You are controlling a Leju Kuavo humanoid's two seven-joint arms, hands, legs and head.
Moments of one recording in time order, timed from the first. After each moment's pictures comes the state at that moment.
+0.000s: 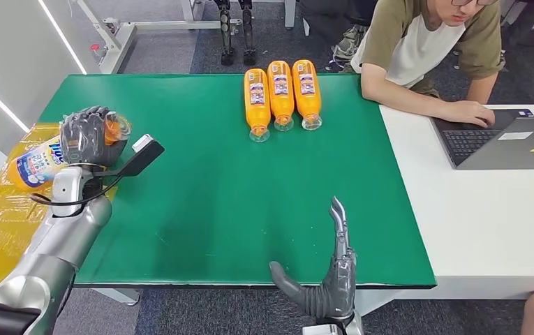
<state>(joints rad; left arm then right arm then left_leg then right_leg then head) -0.73 0.18 -0.37 -0.48 -1.25 0.58 0.00 0.08 0.06 0.58 -1.55 0.43 -0.67 -0.69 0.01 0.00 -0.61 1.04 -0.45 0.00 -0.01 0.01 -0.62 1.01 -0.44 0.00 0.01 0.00</state>
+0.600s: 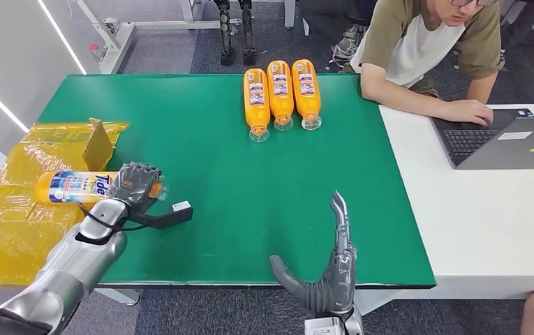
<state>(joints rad) -0.67 0.17 -0.55 -0.30 -1.46 0.37 -0.07 0.05 0.07 0.58 -1.54 0.41 -0.67 -0.69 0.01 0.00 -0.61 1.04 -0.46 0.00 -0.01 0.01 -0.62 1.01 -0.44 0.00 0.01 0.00</state>
